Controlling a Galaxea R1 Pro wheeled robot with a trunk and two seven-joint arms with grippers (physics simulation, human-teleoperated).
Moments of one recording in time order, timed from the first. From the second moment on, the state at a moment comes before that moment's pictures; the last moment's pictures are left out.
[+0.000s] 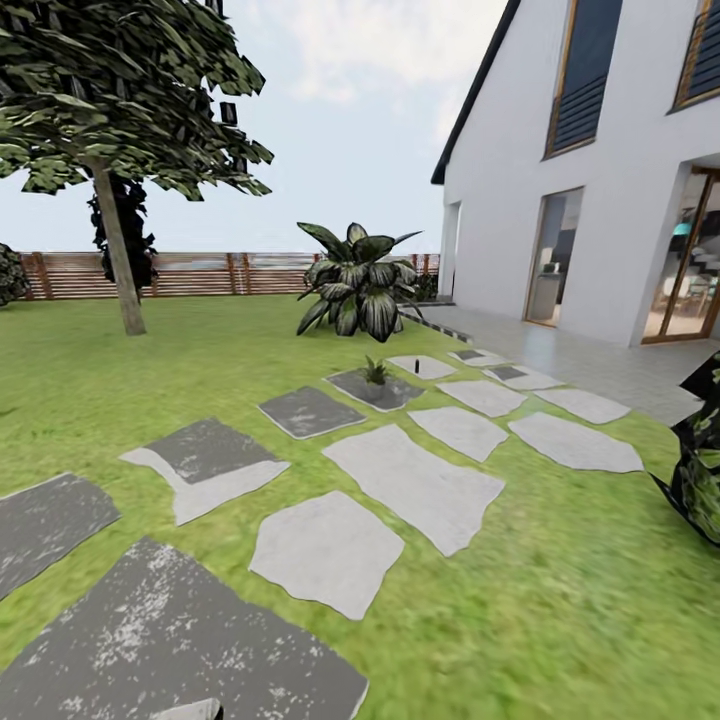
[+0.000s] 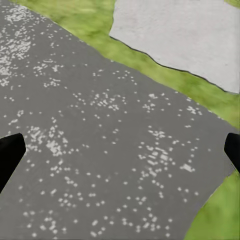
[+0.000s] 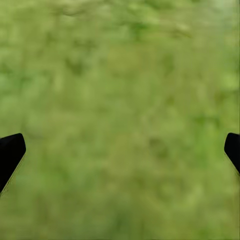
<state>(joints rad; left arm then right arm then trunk) -0.11 0.01 0.16 -0.59 0.03 -0.23 0.01 0.00 -0.02 -0.17 -0.68 0.00 0.10 0.00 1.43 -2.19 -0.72</state>
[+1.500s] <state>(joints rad) -0.11 0.01 0.15 -0.59 0.03 -0.23 0.01 0.00 -0.01 -0.17 -0.68 0.00 0.10 0.00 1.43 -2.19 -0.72</state>
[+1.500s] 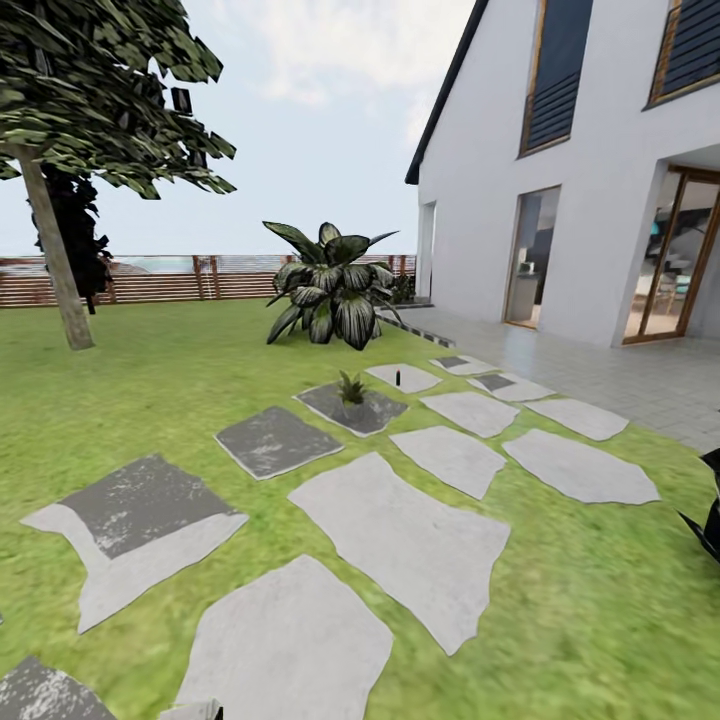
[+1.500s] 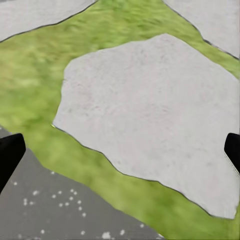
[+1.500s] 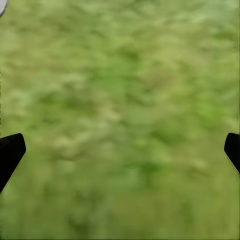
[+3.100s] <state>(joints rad) -0.11 0.01 0.15 -0.59 0.03 -0.23 0.01 0.00 -0.01 -0.17 -0.68 0.00 0.10 0.00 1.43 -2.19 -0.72</state>
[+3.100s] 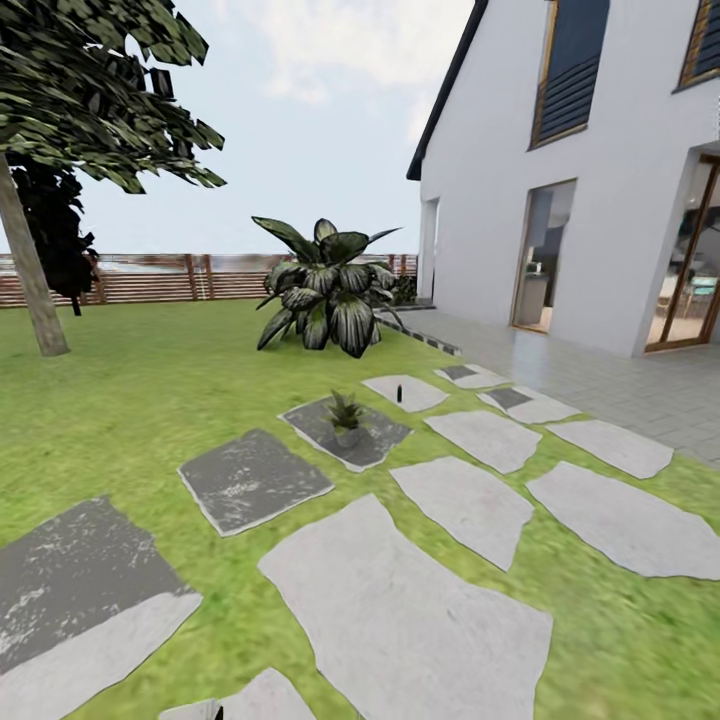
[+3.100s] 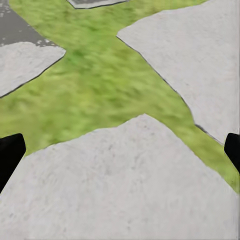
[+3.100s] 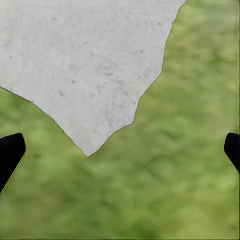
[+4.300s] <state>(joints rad) -0.11 0.01 0.15 -0.59 0.03 -0.23 0.01 0.00 -0.01 -0.17 -0.68 0.00 0.10 0.00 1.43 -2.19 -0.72</state>
